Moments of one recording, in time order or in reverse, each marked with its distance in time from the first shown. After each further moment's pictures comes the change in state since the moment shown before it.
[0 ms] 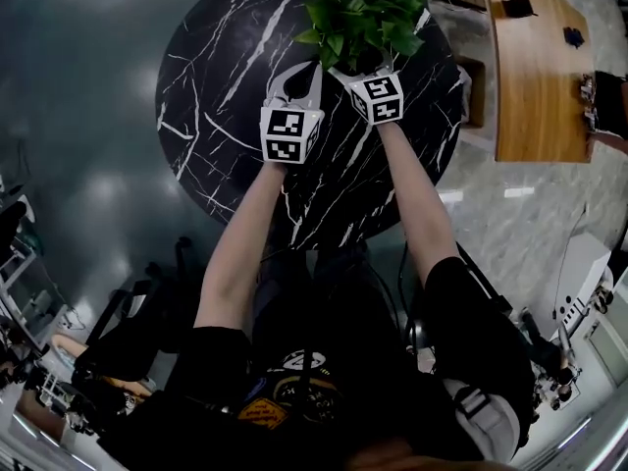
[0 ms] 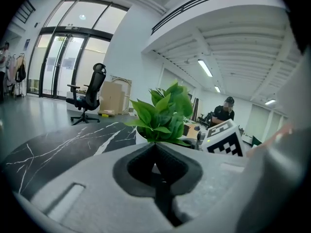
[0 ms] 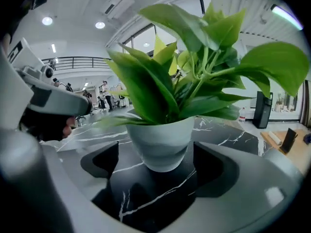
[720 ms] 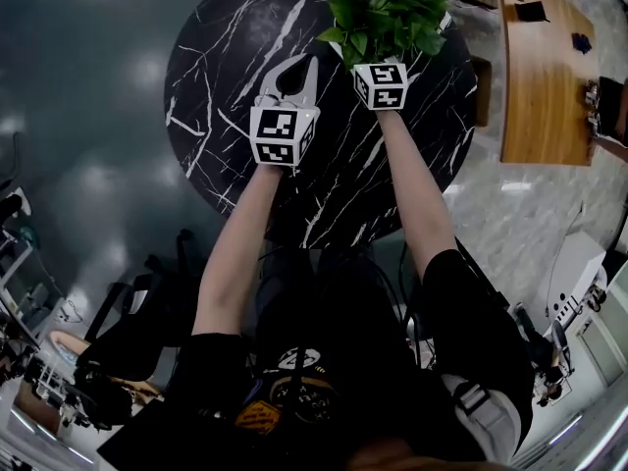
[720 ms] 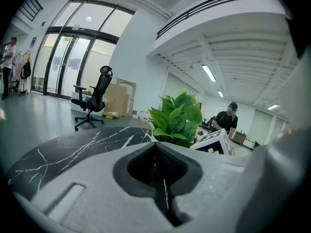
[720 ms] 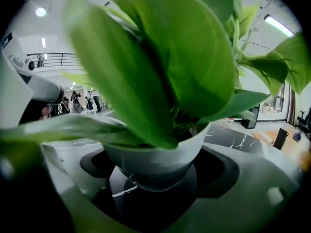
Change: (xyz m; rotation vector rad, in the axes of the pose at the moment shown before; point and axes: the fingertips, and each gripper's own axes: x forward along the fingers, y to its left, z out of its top) left arm -0.027 0.051 0.017 -0.039 -0.040 0.026; right arm 0.044 -0.008 0.015 0.023 -0.024 -0.137
